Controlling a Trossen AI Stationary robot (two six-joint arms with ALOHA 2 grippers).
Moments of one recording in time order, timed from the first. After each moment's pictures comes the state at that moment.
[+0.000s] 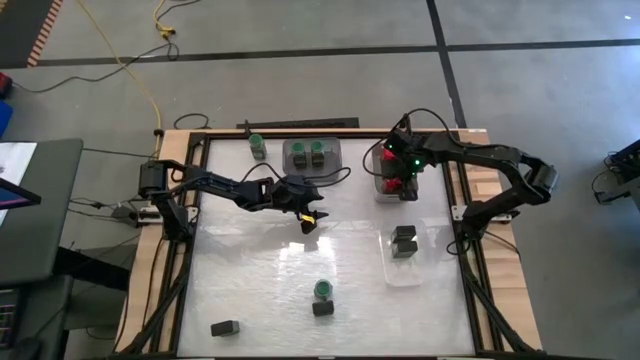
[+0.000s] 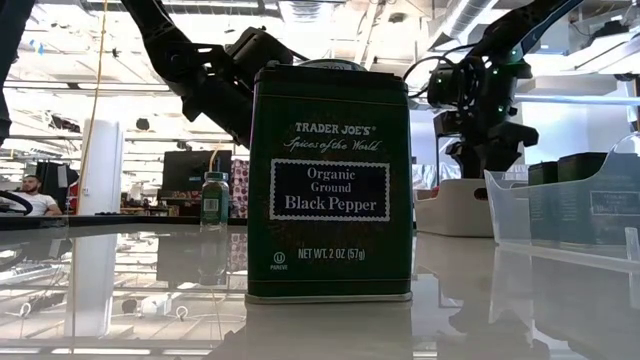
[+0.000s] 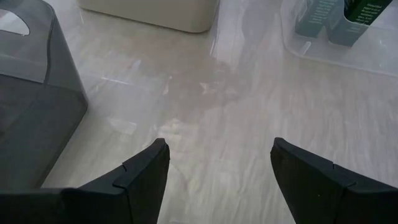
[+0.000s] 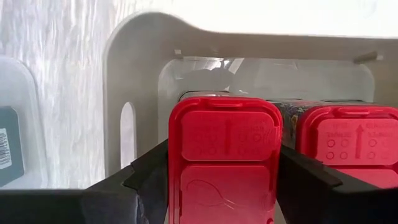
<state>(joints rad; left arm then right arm) 0.16 1.75 0.87 0.35 -0.01 -0.12 -0.62 1.43 0.91 -0.80 -0.11 -0.66</state>
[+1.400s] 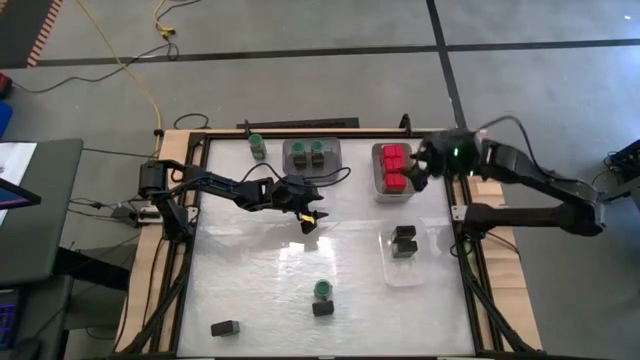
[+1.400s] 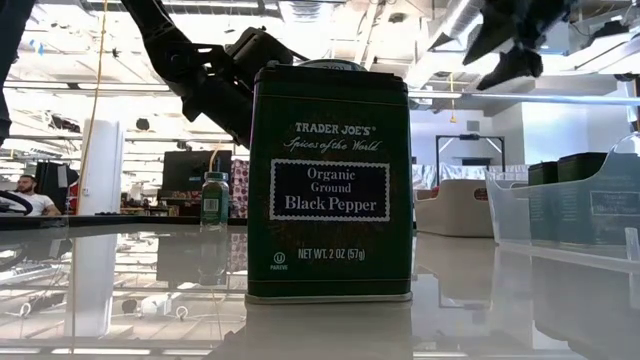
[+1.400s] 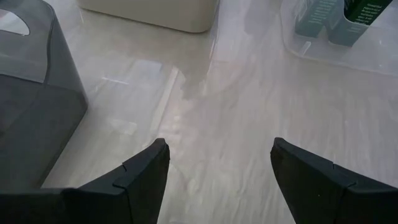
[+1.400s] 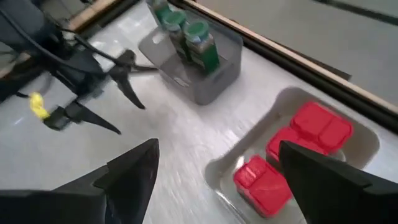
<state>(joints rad) 0.16 1.75 0.87 0.35 -0.01 -0.12 -0.41 0.83 0.96 -0.79 0.09 0.37</state>
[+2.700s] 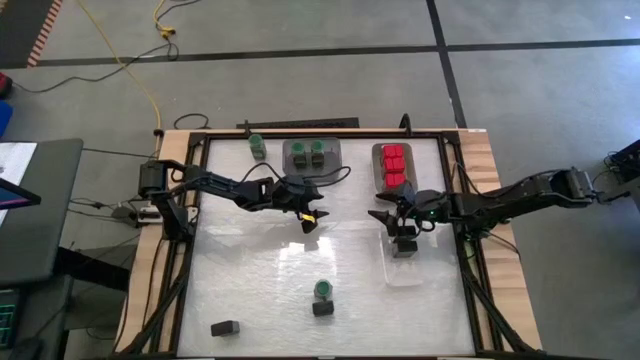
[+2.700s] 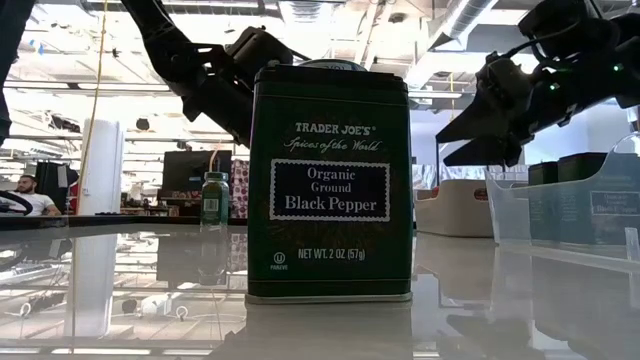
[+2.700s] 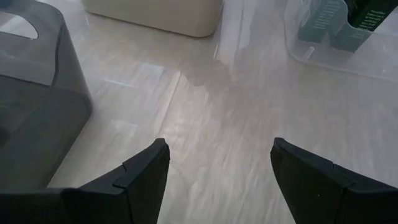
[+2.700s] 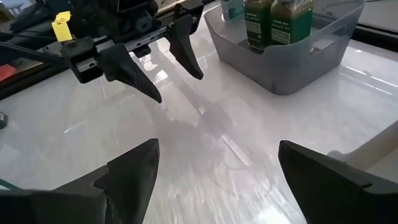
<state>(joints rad) 0.16 1.75 0.87 0.36 -0.02 -0.13 0.00 0.99 0.26 0.35 0.32 0.43</state>
